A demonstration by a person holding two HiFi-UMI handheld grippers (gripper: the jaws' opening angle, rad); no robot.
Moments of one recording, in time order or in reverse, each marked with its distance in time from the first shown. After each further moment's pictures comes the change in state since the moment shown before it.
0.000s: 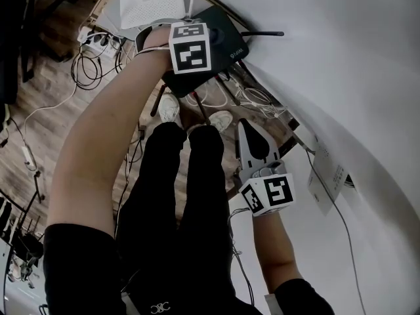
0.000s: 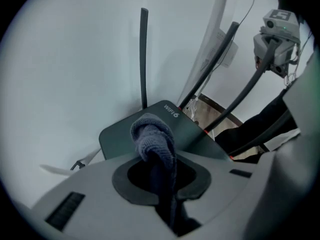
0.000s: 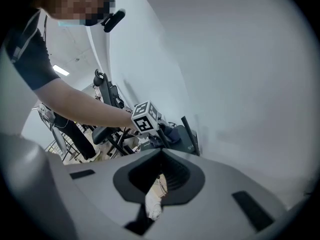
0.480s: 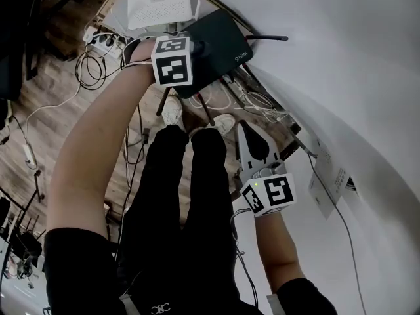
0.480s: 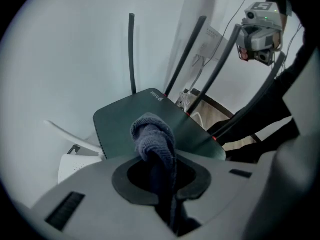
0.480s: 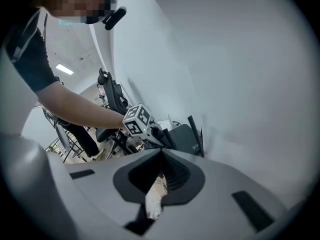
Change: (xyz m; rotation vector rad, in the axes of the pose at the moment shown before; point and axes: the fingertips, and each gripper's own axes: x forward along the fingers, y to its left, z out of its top) left arm -0.016 -0.033 -0.043 0.014 0.022 -0.026; right arm 0.002 0.011 -0.003 -0.027 0.008 0.039
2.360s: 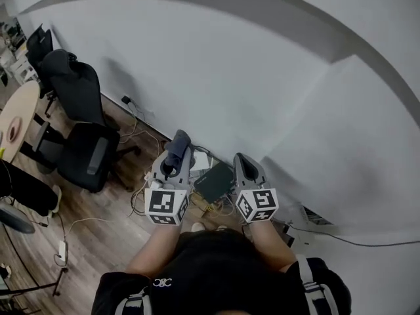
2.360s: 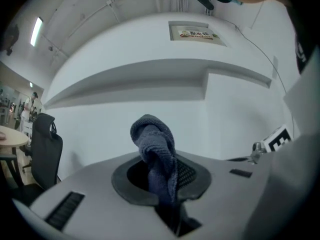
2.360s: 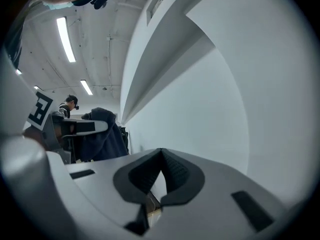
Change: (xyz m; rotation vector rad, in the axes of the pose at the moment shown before) left arm -0.683 -0.135 0.105 -0.652 -1.152 1.027; right arm -0.221 0.215 0.364 -0.258 -0.639 -0.080
